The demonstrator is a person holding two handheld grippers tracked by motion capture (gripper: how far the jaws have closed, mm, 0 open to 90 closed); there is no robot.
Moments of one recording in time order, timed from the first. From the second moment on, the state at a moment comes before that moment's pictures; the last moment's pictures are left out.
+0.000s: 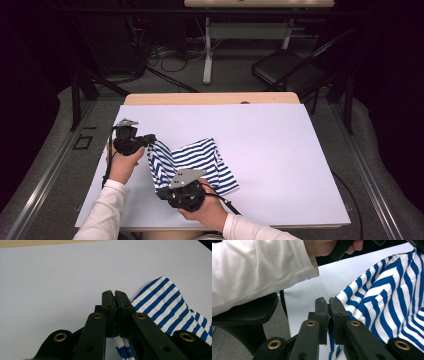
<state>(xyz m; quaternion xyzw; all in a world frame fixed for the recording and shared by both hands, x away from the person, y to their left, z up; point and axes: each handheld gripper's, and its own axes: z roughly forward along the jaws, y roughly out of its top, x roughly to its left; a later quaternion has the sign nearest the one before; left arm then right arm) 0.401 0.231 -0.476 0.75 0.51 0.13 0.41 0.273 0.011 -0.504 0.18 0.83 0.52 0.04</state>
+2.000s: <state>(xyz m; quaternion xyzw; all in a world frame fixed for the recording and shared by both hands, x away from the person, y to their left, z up) 0.455 0.132 -0.471 0.78 0.48 0.12 0.38 0.296 -0.087 -0.498 0.28 0.80 0.53 0.09</state>
